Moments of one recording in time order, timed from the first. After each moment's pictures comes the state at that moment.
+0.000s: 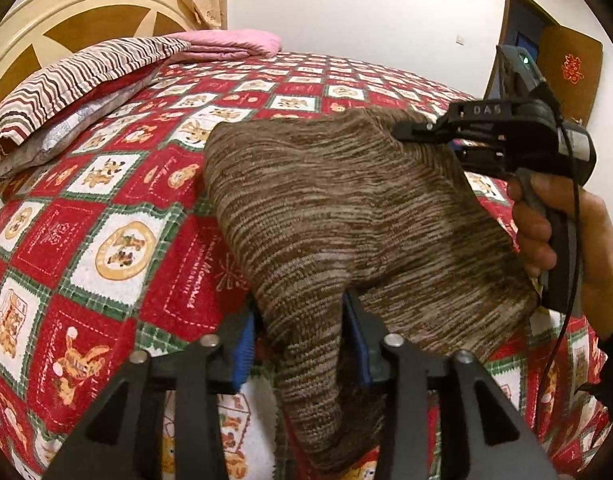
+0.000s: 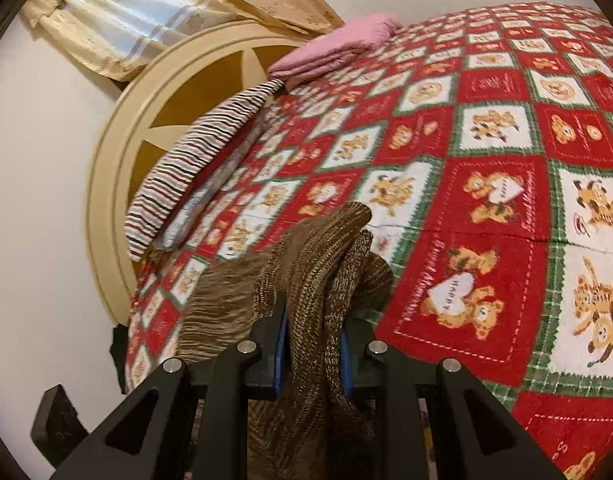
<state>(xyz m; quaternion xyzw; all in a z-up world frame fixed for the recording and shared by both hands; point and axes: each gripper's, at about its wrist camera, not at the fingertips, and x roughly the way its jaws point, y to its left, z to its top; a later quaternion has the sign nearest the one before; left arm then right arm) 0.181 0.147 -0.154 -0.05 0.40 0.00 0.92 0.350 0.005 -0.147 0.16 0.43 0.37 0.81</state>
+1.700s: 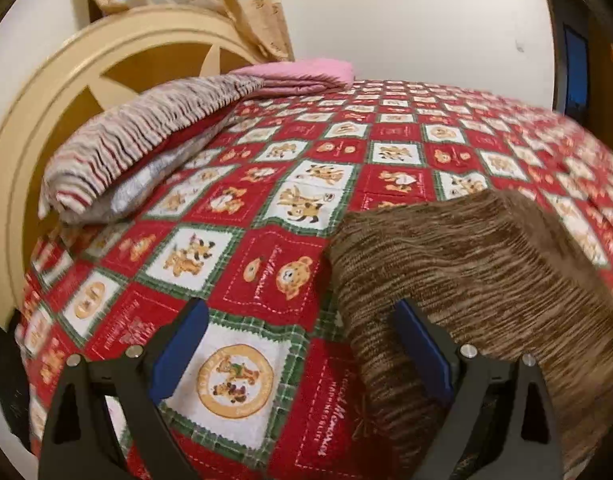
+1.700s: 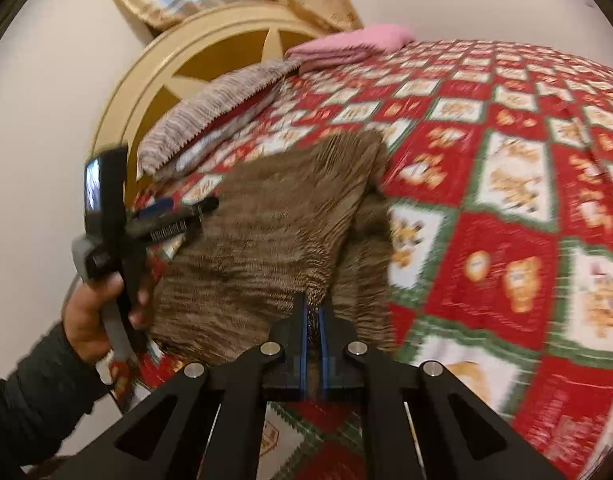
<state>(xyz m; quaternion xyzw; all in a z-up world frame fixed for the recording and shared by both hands) 0.240 0.188 -0.136 0.04 0.35 0.16 0.92 0.207 -0.050 -0.135 0.06 0.40 0.36 0.84</state>
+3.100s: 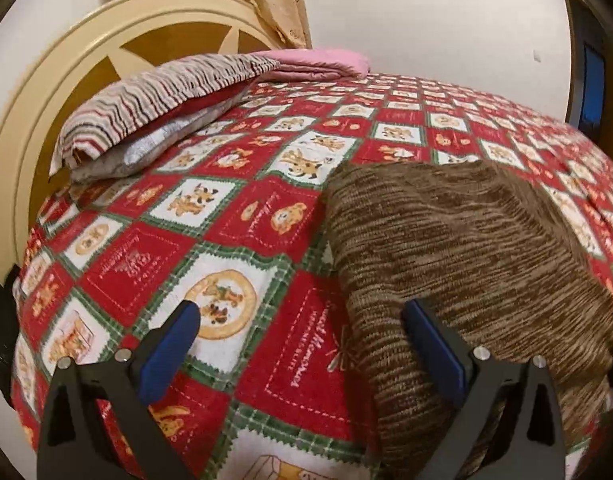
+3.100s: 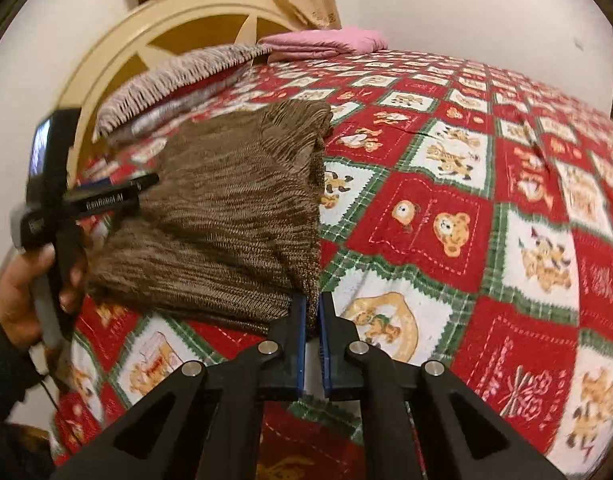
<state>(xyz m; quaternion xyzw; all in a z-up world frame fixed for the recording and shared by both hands) 0.206 0.181 -0.155 -0.03 0.36 0.17 0.92 0.182 -0.070 -0.176 -0.02 0.39 0.29 0.87</state>
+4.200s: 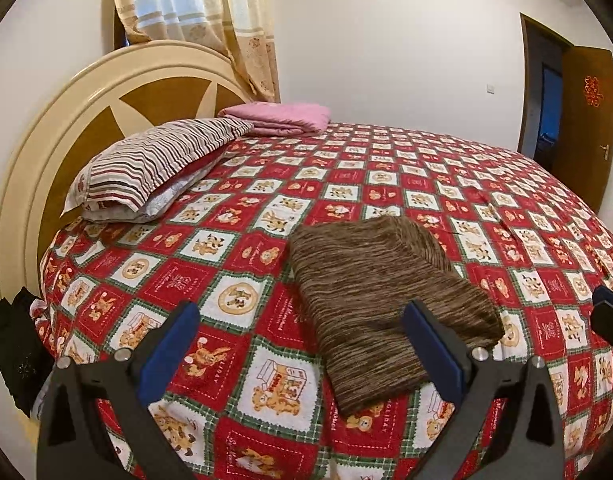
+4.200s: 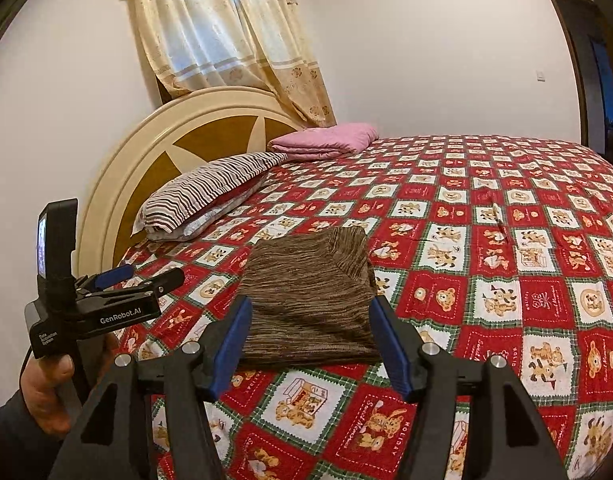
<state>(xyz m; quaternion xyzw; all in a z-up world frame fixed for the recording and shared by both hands) 0.092 0.141 -0.058 -0.02 0.29 0.11 0.95 0.059 -0.074 -0.052 0.05 0.25 0.27 0.93</state>
